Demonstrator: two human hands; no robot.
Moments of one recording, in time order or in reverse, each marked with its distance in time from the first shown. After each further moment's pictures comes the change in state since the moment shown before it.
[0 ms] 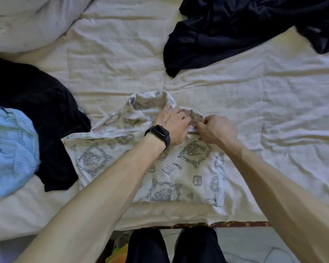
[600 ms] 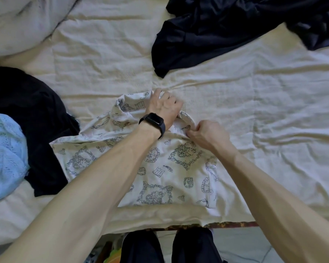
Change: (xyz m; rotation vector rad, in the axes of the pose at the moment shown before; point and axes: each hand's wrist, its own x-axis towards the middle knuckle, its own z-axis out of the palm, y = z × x) left_hand 0.040 -0.010 -0.012 0.040 0.043 -0.156; right_hand -0.003 0.016 0.005 0.023 -0.074 -0.012
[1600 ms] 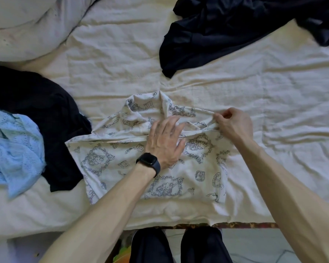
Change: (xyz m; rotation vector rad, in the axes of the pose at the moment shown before) left_hand -0.098 0.025 0.030 -0.336 0.071 -0.089; right_hand 0.009 0.031 -0.021 0.444 0.231 0.132
